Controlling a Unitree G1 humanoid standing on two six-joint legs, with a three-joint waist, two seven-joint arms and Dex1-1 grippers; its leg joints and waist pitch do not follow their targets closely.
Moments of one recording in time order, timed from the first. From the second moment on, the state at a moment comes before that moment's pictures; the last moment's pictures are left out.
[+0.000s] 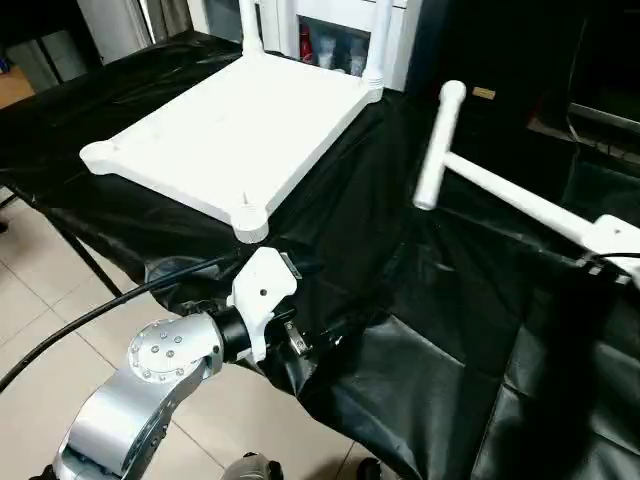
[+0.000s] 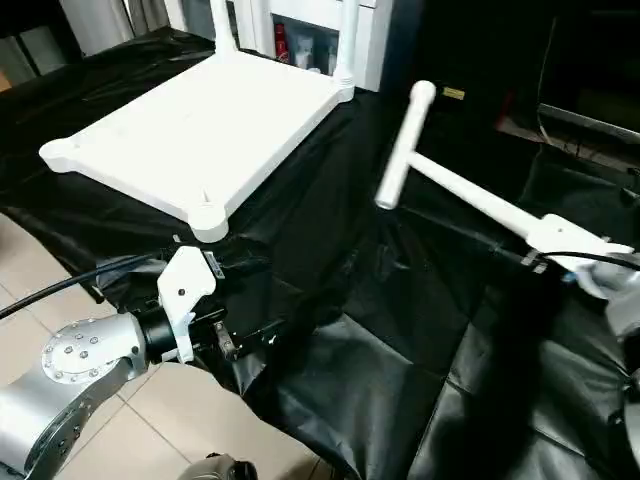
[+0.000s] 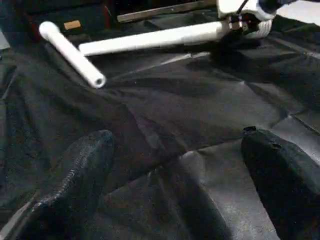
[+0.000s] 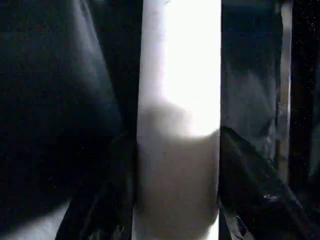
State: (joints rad) left arm -0.11 0.42 -0.24 -0.49 -0.26 0.51 -0.62; right arm -0.66 -0.83 0.18 1.00 -0.38 0.02 0.46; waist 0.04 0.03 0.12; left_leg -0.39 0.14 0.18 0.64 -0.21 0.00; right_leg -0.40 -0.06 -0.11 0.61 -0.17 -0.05
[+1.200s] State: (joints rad) left arm -0.05 0.23 -0.09 -0.45 -0.14 0.42 -0.26; right arm -0.15 -0.18 -0.38 -0.17 0.18 0.43 0.02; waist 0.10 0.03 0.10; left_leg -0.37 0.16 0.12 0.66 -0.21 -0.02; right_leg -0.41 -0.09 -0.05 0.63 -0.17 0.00
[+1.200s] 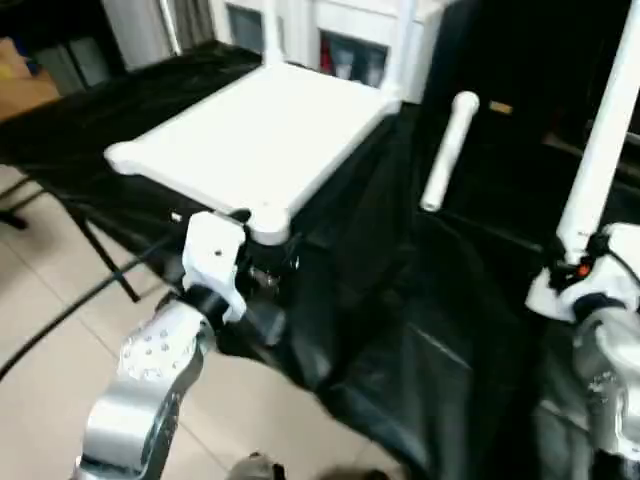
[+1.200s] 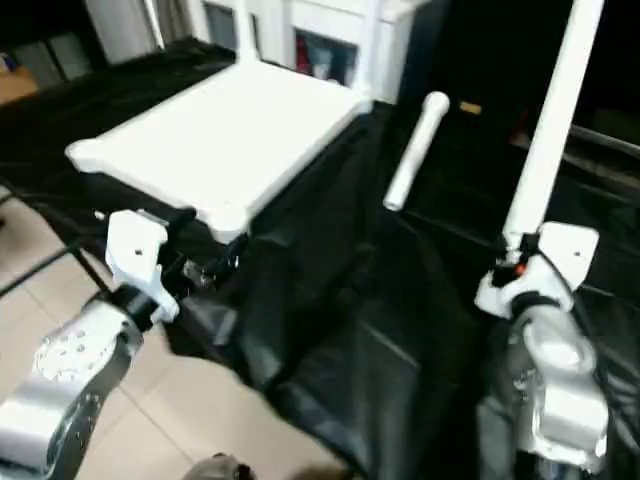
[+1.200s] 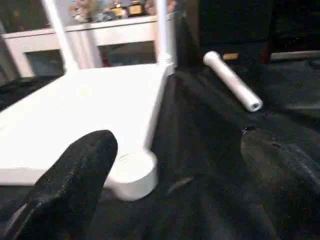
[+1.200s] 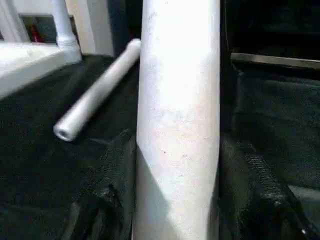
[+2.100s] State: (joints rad) left arm 0.21 0.12 -0.03 -0.70 -0.06 0.43 -0.05; right arm -0.08 -0.17 -0.23 -0.29 0.19 0.56 0.06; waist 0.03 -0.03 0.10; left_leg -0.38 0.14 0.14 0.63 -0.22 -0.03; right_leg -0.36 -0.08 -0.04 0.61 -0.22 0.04
